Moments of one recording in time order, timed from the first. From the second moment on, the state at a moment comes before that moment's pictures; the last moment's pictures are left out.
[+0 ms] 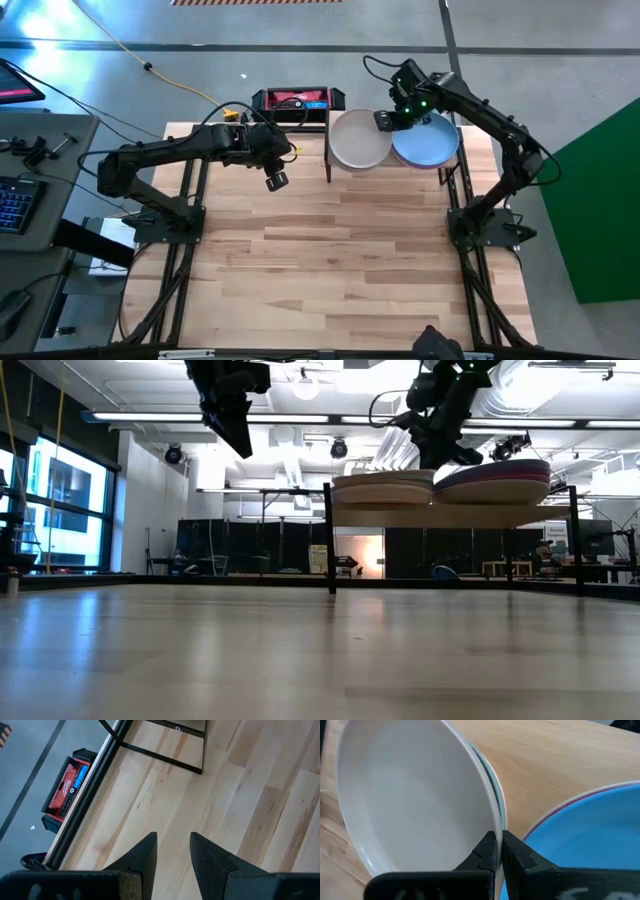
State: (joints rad) left arm 0.27 1.42 1.36 -0.97 -0.27 -0.04; right arm -0.80 1.59 1.58 -1.15 -0.22 0.45
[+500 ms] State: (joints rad) left arm 0.27 1.42 1.36 -0.97 -0.27 -0.05; right arm -0.80 1.62 1.56 -1.10 -0.18 0.47
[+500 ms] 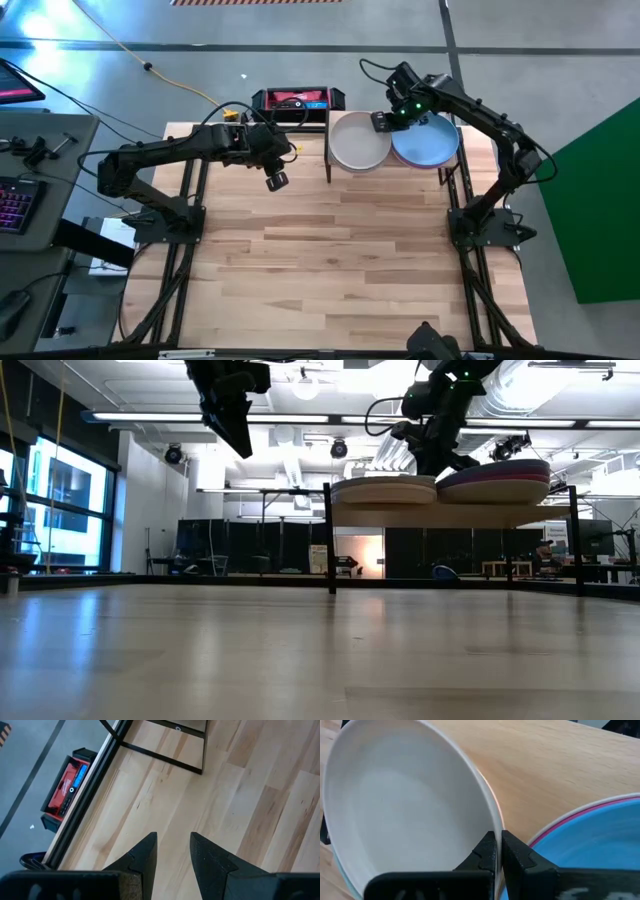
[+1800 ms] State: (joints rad) left arm 0.31 1.42 1.36 -0.97 -0.27 0.01; right arm -0.79 1.62 1.55 -1.10 -0.19 0.44
